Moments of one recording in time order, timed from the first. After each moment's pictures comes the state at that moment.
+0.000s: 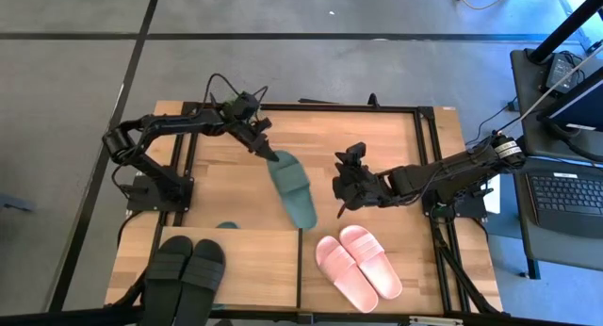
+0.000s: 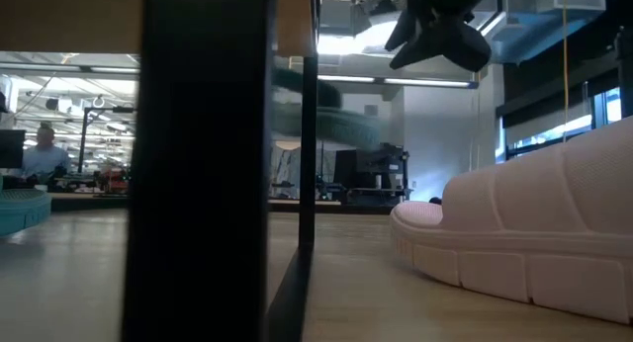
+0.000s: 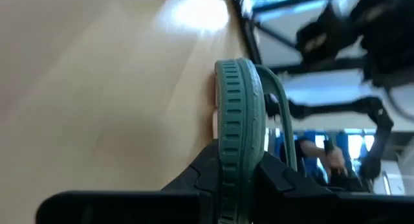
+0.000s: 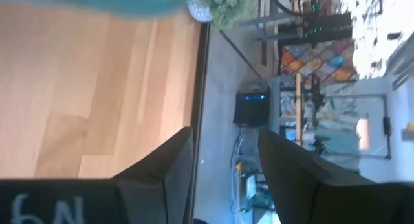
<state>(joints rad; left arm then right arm) 0.68 1.50 0.81 -0.12 1.03 -0.62 0.28 1.47 1.12 -0.54 0.99 -0.50</state>
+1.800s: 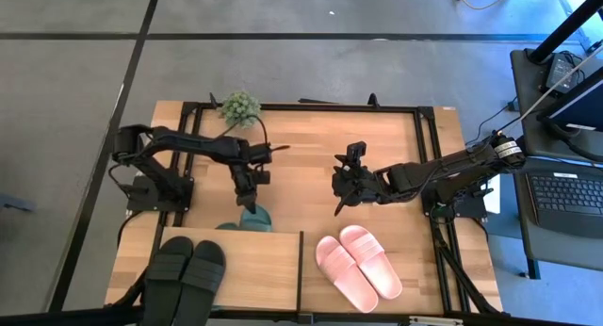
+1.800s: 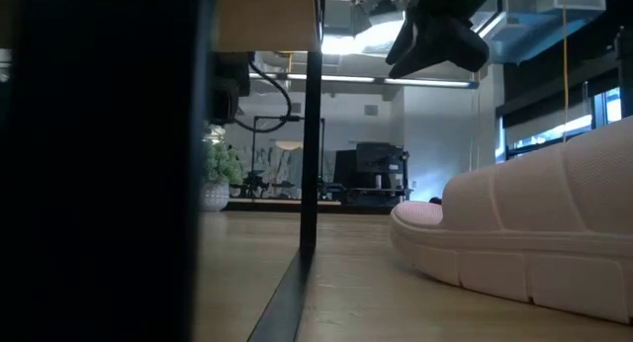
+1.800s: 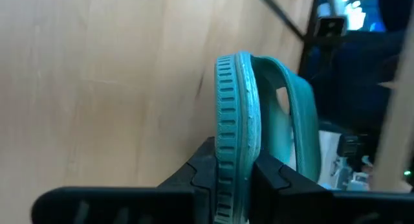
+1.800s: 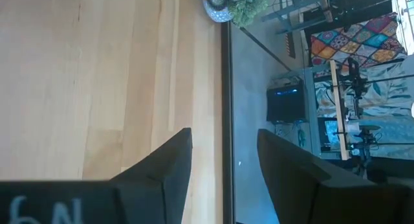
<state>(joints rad) 0.25 1.54 0.81 -0.66 0.83 -0.13 0.24 1.47 1.12 -0.57 0.88 -0.33</state>
